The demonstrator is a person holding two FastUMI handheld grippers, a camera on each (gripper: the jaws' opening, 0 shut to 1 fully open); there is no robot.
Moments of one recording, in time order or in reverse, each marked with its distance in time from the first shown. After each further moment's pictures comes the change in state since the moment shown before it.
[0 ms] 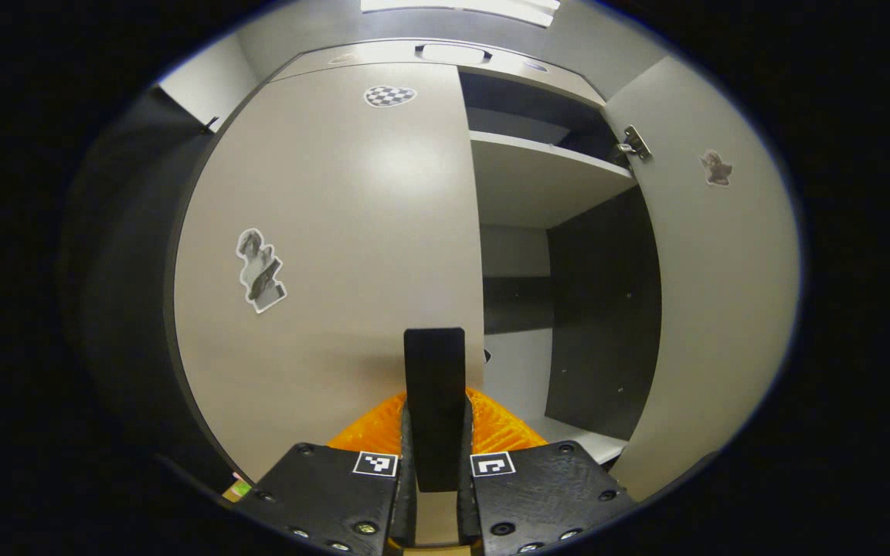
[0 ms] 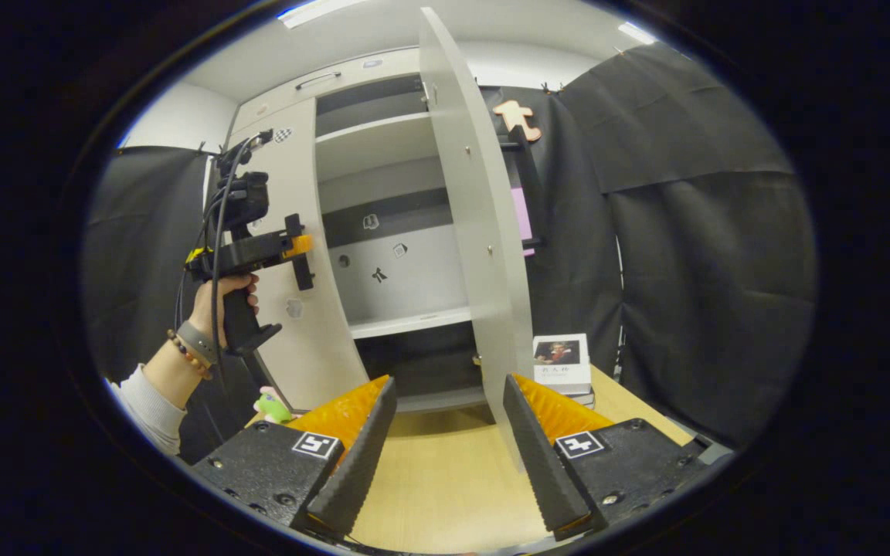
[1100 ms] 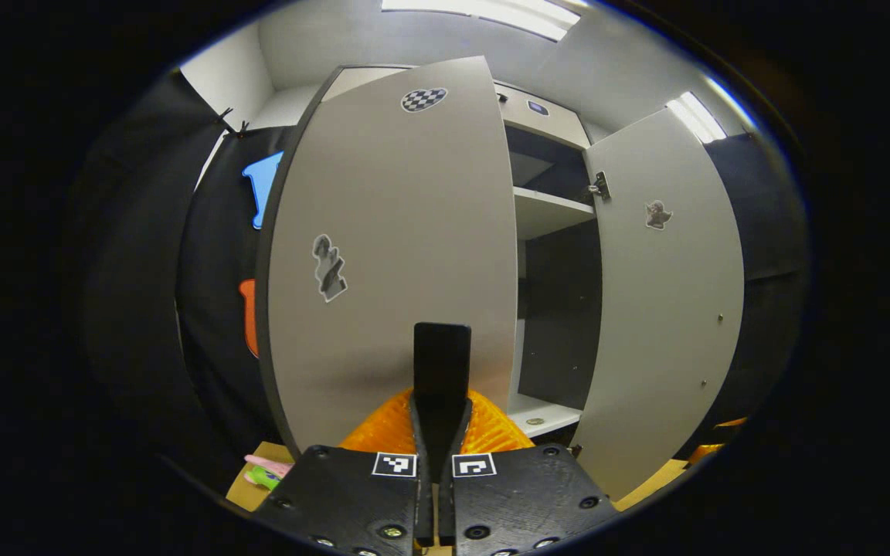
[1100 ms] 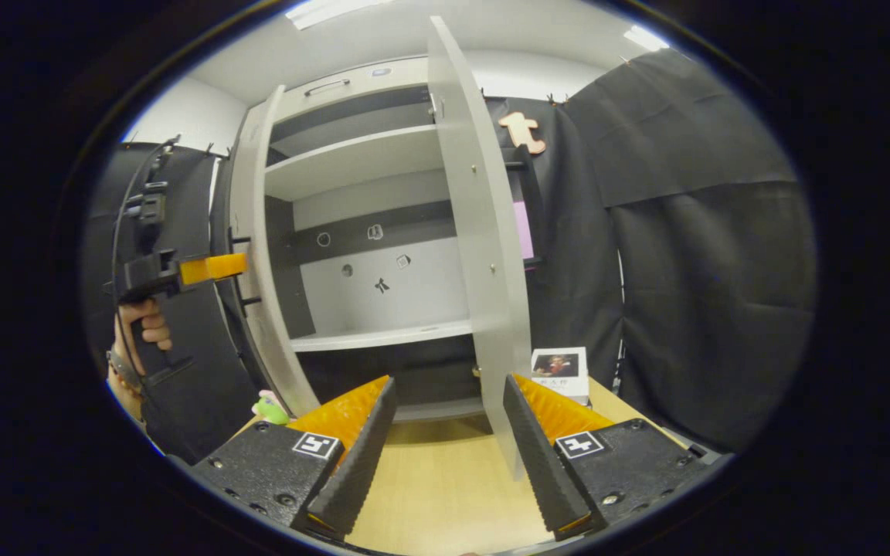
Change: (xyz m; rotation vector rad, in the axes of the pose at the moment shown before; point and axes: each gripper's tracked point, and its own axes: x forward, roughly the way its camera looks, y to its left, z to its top) left arm -0.130 0.035 0.016 -0.036 0.016 -0.030; right arm -0.002 0.000 0.009 -0.030 -0.049 0.006
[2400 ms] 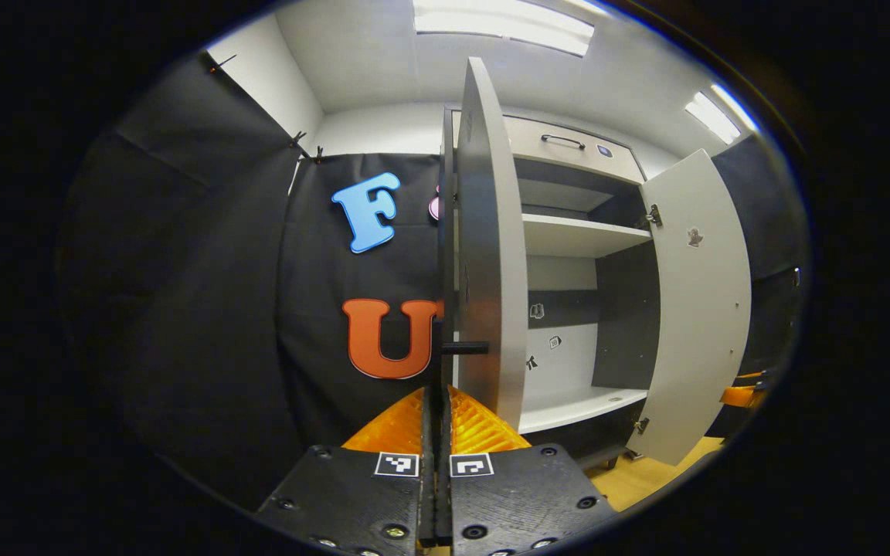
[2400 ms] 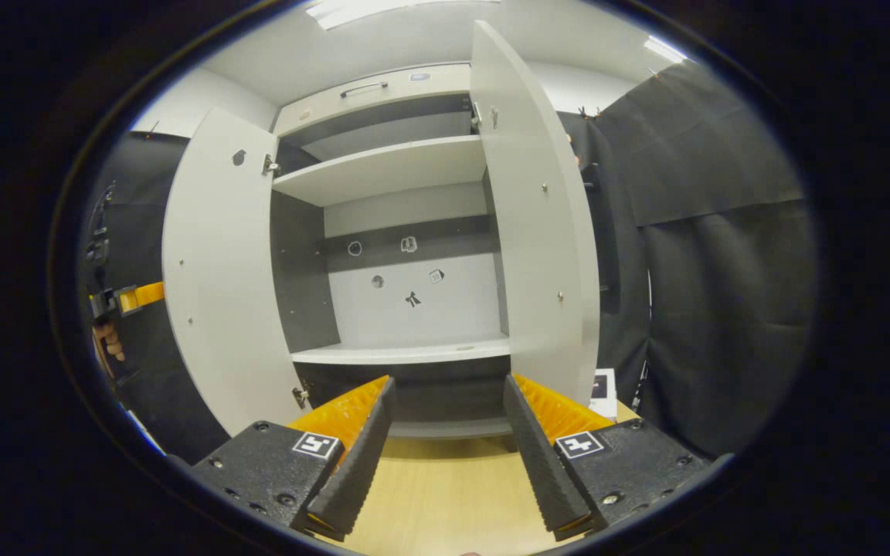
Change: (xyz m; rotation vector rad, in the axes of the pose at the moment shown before) left arm -0.148 0.162 0.005 0.021 -0.082 0.219; right arm 0.016 0.044 0.023 -0.062 -0.061 0.079
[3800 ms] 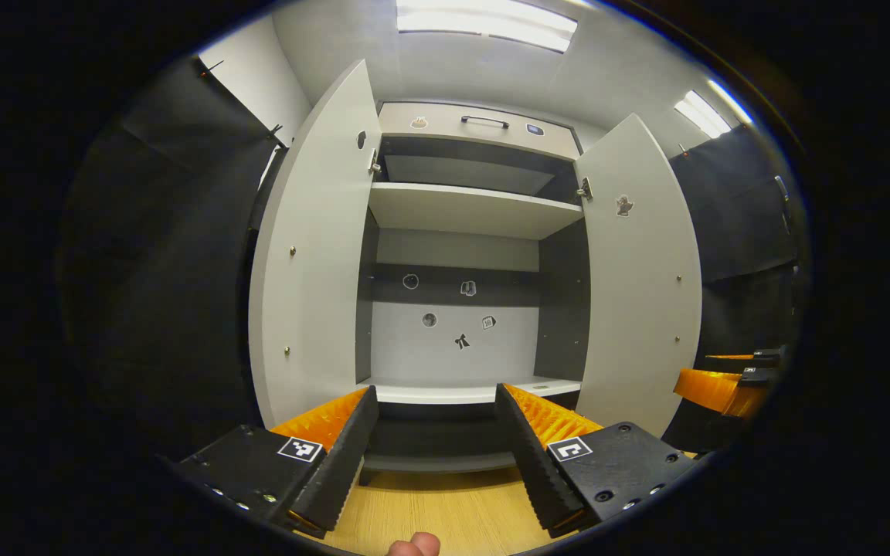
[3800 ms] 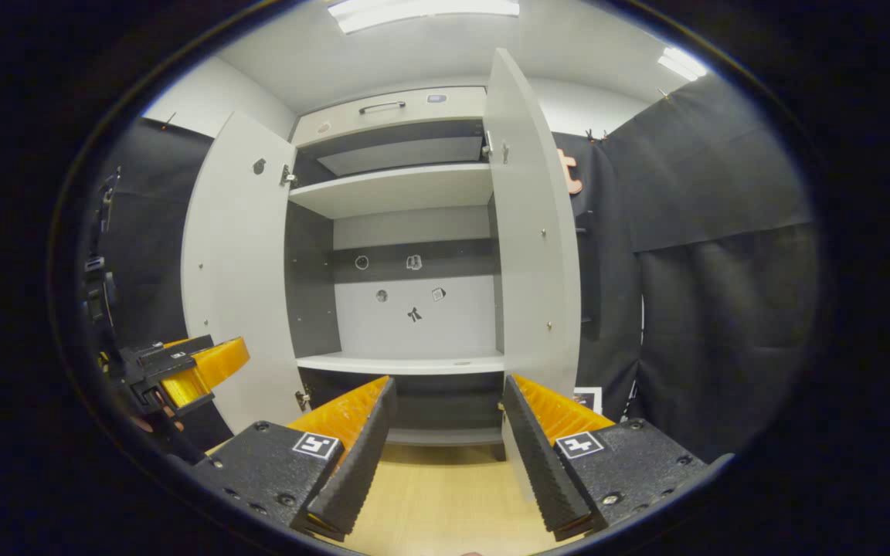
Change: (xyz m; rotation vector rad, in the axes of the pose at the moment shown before) left arm -0.012 -0.188 -0.069 -0.058 0.056 -0.085; right arm -0.032 0.007 0.017 -0.059 -0.053 -0.005
